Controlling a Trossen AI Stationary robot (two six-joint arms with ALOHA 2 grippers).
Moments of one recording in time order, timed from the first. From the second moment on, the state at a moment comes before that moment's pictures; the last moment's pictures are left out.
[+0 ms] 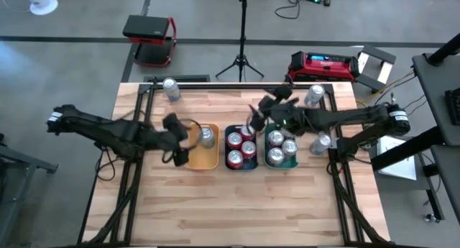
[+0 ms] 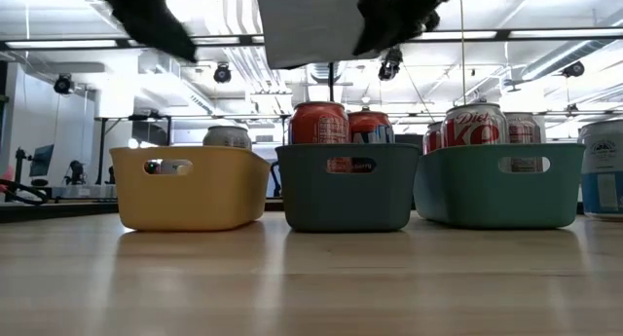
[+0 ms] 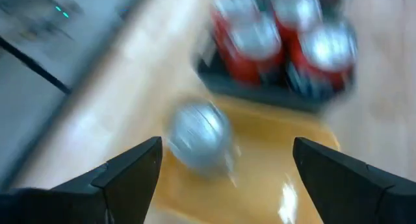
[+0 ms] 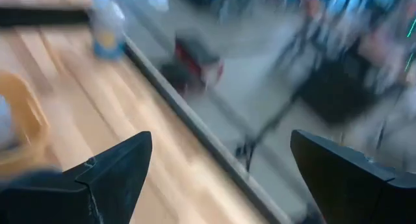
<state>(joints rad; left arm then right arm) -0.23 1.00 0.90 -0.65 -0.56 -0.30 -0.10 1.39 1.15 -0.31 0.74 -0.02</state>
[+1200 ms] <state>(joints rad) -0.11 0.68 0.46 0.13 -0.75 0.17 -0.85 1.44 1.21 -1.20 0.42 0.72</state>
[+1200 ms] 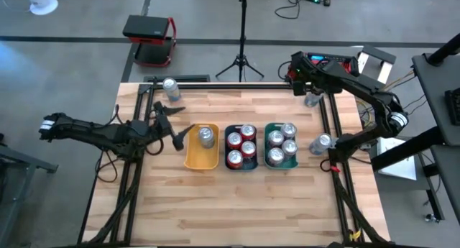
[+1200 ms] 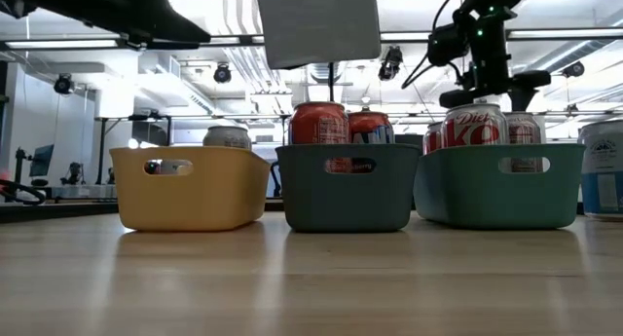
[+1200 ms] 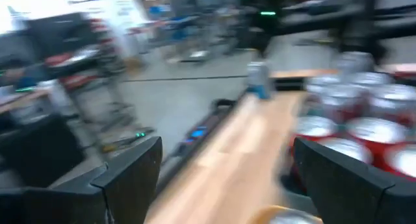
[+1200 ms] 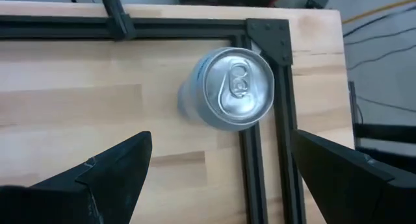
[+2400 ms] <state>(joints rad) 0.22 0.90 0.58 0.16 -0.61 0.15 -0.85 1.43 0.75 -0.56 0.73 1.02</state>
